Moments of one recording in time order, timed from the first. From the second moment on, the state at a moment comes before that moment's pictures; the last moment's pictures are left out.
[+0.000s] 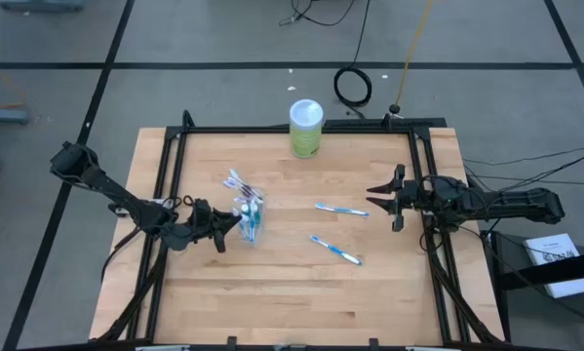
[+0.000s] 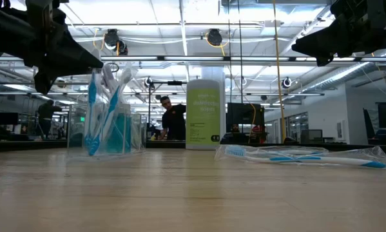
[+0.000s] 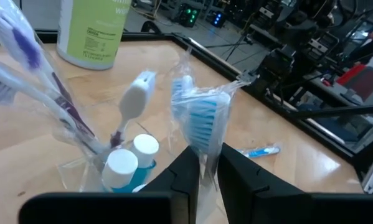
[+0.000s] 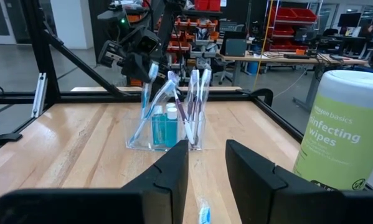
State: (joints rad) left arm -0.57 0.99 0.25 0.38 -0.91 -0.79; right arm -0.02 0.33 0.21 0.08 0.10 -0.03
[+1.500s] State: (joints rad) left arm -0.57 0.77 0.26 0.80 -0.95 -0.28; right arm -0.02 0.67 0.21 0.15 0.10 -0.04
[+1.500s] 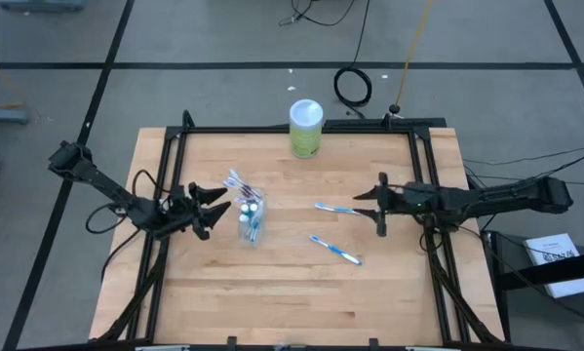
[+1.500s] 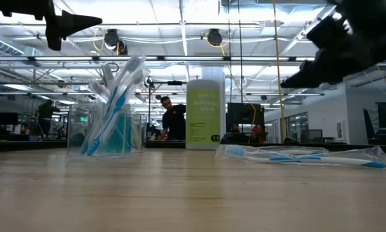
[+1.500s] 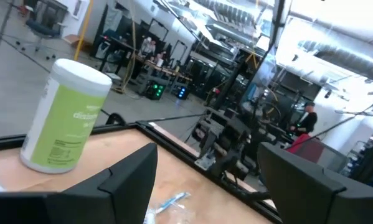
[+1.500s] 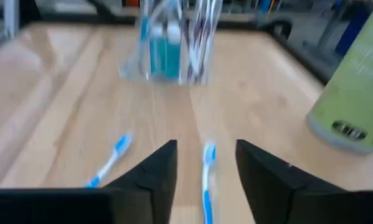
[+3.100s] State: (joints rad) left arm -0.49 0.77 0.26 0.71 -1.05 -0.30; right arm -0.05 1.38 0.22 0.42 0.13 -0.05
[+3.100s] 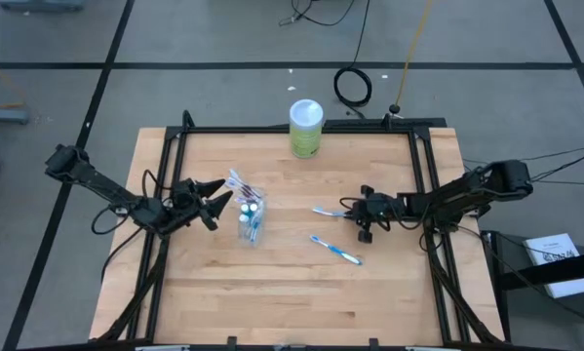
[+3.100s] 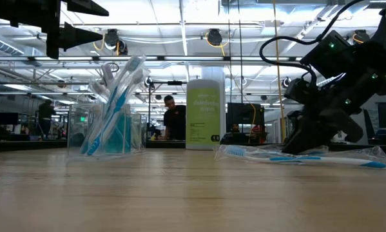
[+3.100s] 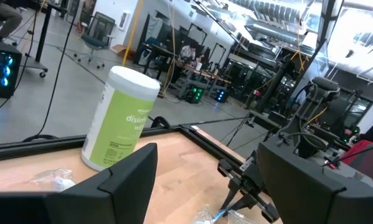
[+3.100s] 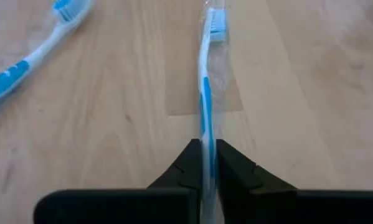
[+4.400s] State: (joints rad) left arm -0.49 0.77 0.26 0.71 -1.05 -0.29; right arm 0.22 1.31 0.39 0.72 1.02 -1.17
